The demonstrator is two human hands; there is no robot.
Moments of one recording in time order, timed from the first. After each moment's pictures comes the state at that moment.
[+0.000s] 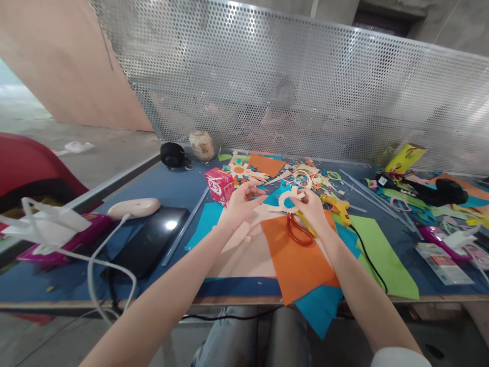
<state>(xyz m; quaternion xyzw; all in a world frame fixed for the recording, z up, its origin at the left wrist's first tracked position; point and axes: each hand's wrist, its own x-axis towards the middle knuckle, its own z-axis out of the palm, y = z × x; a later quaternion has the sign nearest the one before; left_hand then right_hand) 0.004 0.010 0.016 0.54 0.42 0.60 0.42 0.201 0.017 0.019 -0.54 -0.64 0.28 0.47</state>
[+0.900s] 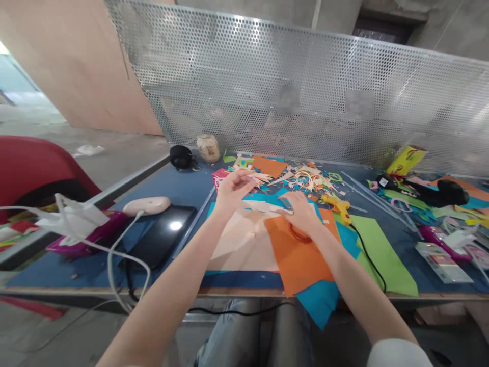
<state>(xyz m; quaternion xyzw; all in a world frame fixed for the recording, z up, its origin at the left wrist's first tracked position) -0.020 0.004 0.046 0.52 0.35 0.67 0.38 0.186 0.007 0.015 -0.40 -0.86 0.03 0.30</state>
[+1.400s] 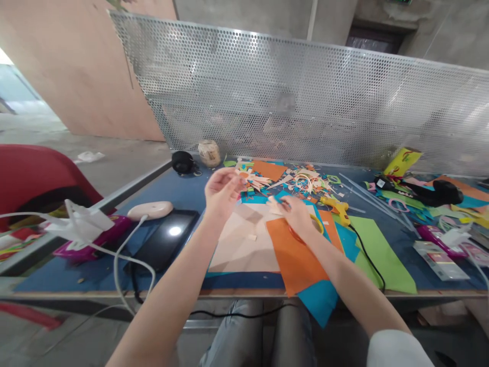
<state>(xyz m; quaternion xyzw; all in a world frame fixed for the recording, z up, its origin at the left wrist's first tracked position) -0.025 -0.010 0.062 0.46 0.25 0.76 0.38 0.169 0.009 0.010 -0.49 -0.79 0.08 0.35</state>
